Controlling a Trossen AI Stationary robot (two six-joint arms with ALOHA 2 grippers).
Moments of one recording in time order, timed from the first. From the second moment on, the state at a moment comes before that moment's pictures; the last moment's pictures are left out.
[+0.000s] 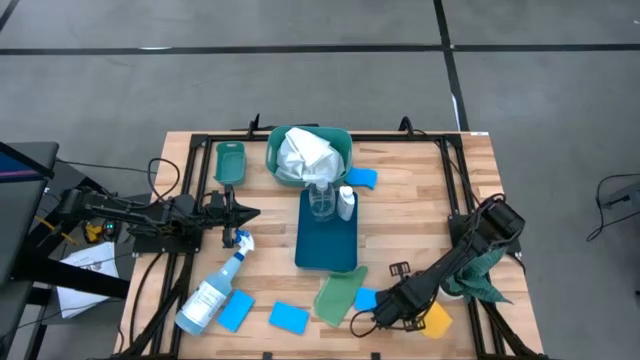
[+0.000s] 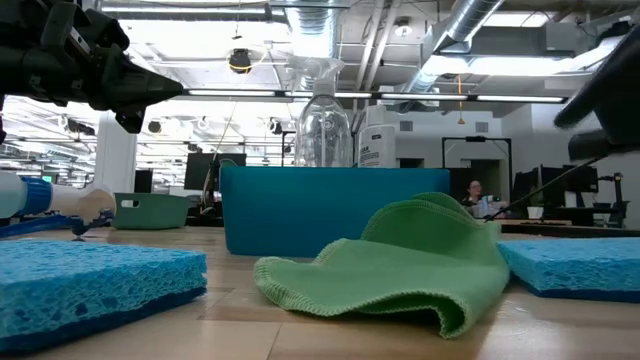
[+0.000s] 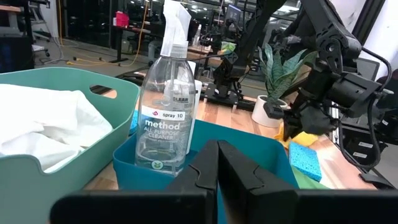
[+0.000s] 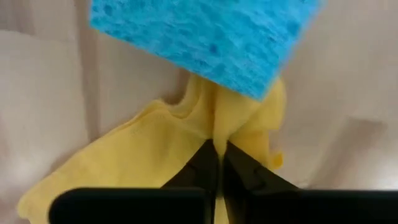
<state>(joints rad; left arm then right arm) -0.09 0.38 0.01 0.37 -0.25 -0.19 0.69 1.91 1.19 -0.98 -0.05 0.51</state>
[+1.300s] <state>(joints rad) -0.09 0.38 0.01 0.37 -0.25 -0.19 0.38 1.34 1.19 -1.39 0.51 0.70</state>
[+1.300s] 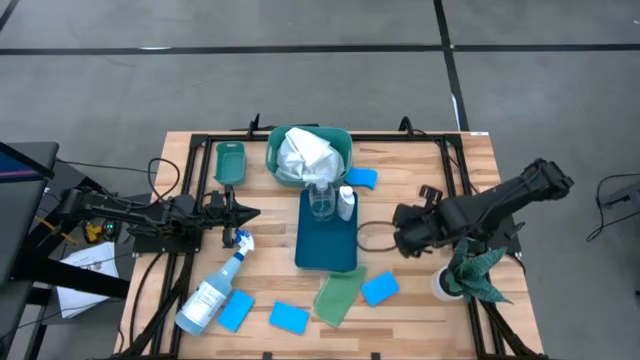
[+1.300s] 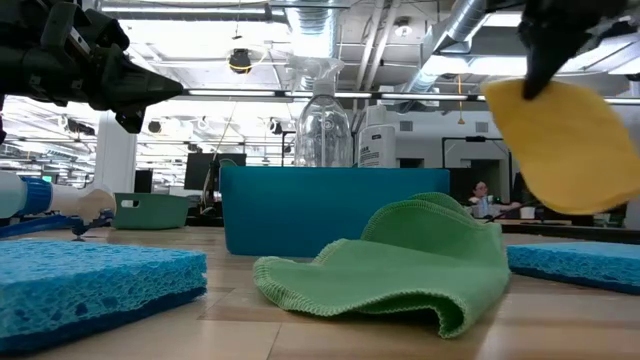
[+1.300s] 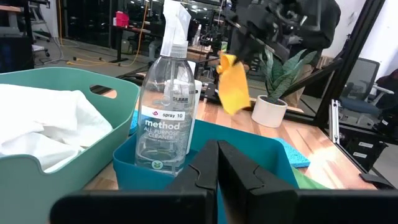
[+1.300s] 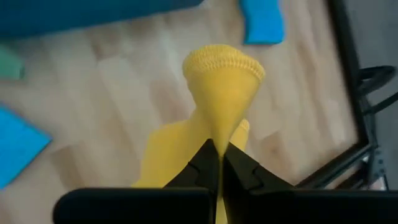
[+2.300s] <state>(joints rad) -0.09 0.38 0.01 0.37 -0.25 -0.19 -0.19 1.12 1.19 -1.16 0.60 0.36</state>
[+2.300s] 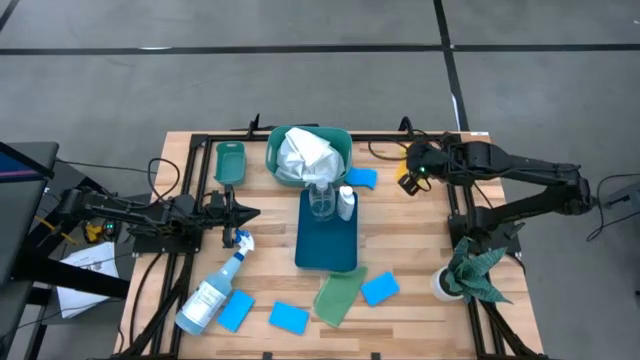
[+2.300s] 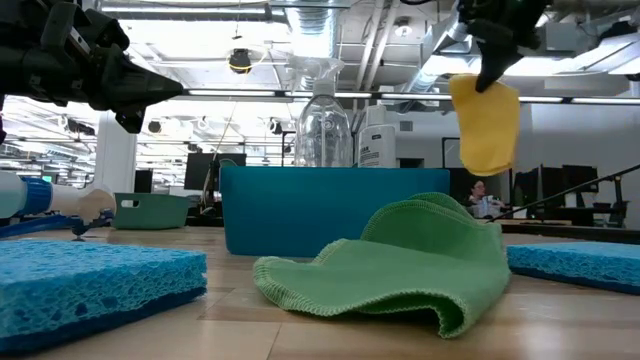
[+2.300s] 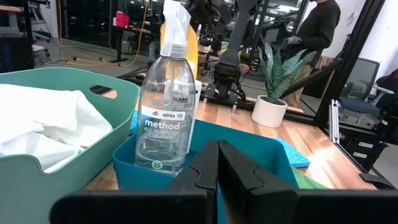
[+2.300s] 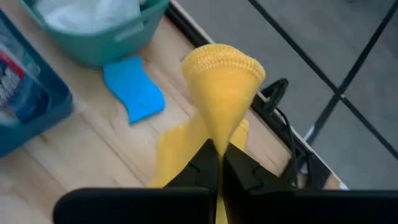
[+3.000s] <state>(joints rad) -0.09 0.38 0.01 0.37 -0.25 -0.19 -0.44 1.17 1.13 -0.64 0.45 0.15</state>
